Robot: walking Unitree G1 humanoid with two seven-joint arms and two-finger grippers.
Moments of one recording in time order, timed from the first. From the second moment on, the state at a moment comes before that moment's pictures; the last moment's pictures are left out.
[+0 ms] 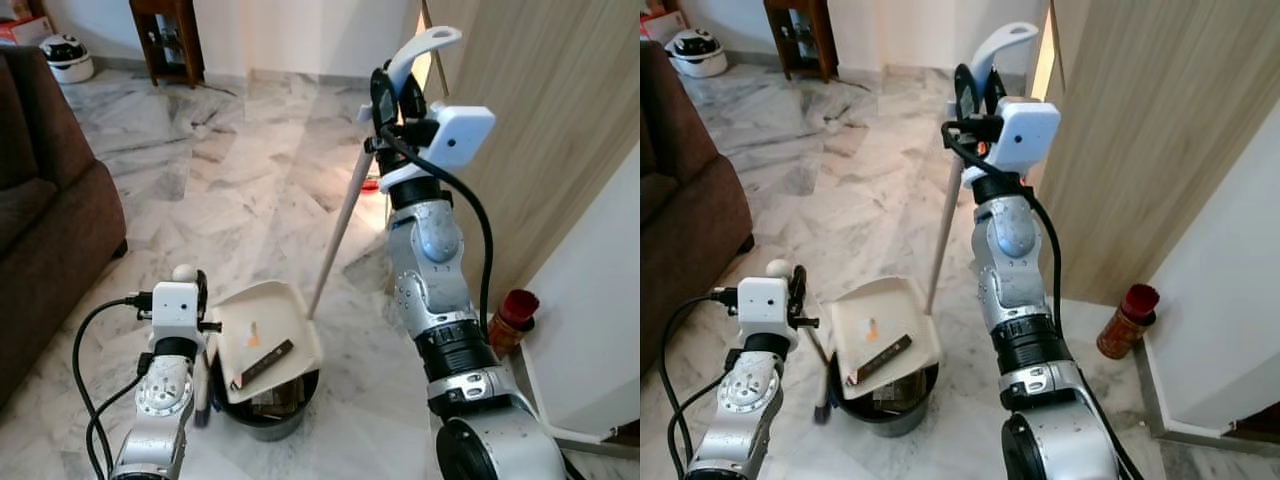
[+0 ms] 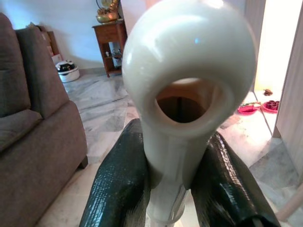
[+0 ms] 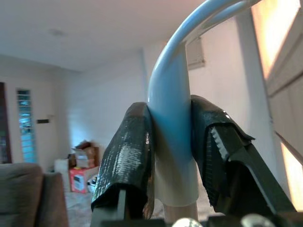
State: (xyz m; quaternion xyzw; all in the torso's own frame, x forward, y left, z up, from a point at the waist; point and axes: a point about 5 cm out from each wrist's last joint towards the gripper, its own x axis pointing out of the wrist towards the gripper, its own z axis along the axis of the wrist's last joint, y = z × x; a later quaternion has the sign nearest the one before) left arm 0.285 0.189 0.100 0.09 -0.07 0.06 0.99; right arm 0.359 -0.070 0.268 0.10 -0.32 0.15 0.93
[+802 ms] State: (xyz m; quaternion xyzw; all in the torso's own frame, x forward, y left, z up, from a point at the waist) left arm 0.284 0.186 0.100 0.09 -0.08 0.05 0.99; right arm 0.318 -0.037 0.296 0.03 -0.44 0.18 0.88
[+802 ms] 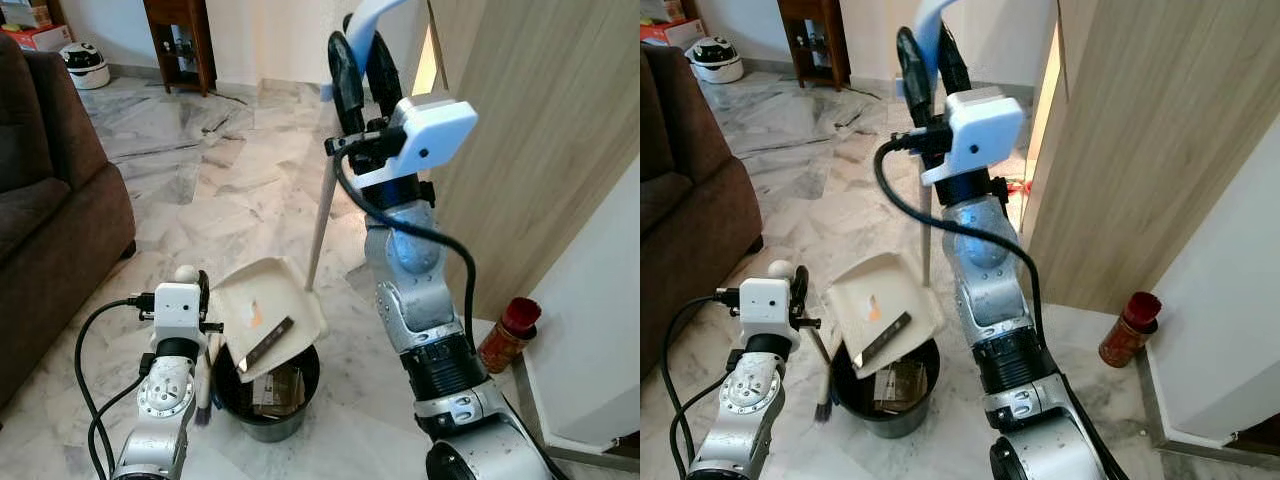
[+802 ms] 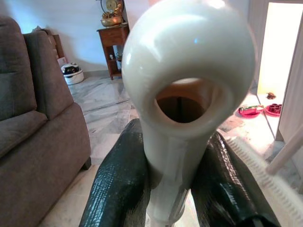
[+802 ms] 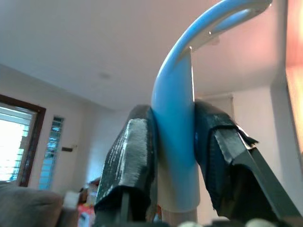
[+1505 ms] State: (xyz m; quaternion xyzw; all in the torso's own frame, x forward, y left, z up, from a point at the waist) left arm 0.284 0.186 0.100 0.10 -0.08 0.05 0.99; right arm 0.286 -0.022 0.300 -0.04 -0.51 0.19 0.83
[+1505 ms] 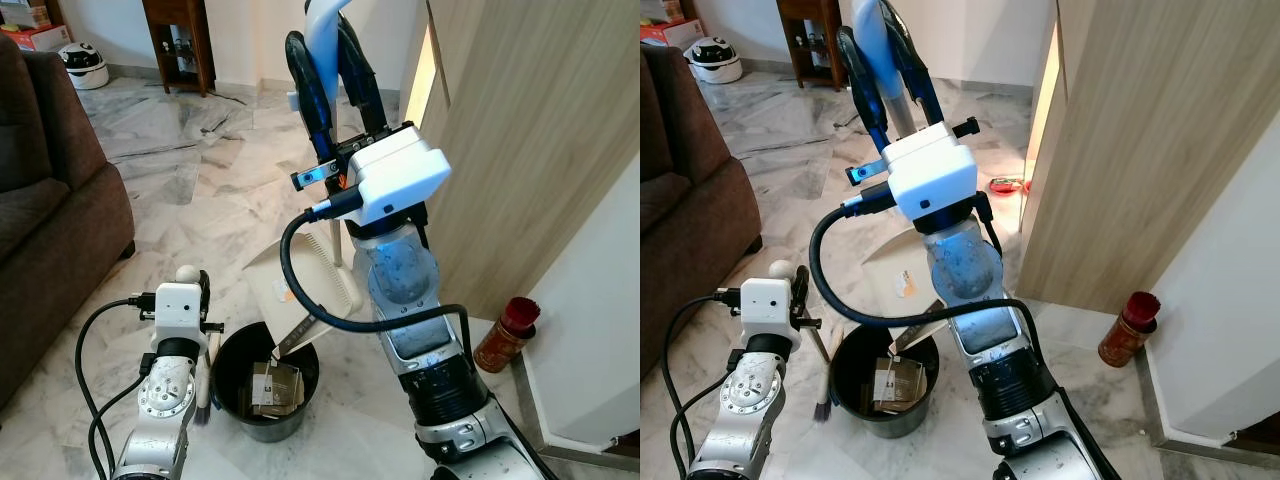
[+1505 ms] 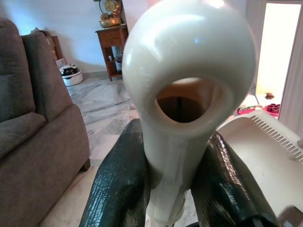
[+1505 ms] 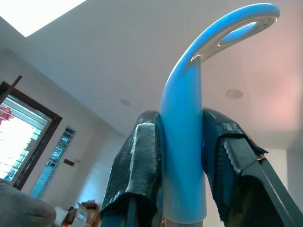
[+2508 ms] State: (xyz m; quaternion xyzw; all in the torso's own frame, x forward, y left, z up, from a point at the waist) left arm 0.284 0.185 0.100 0.10 -0.08 0.05 0.99; right arm 0.271 -0.019 0.302 -0.09 -0.56 0.15 0.81
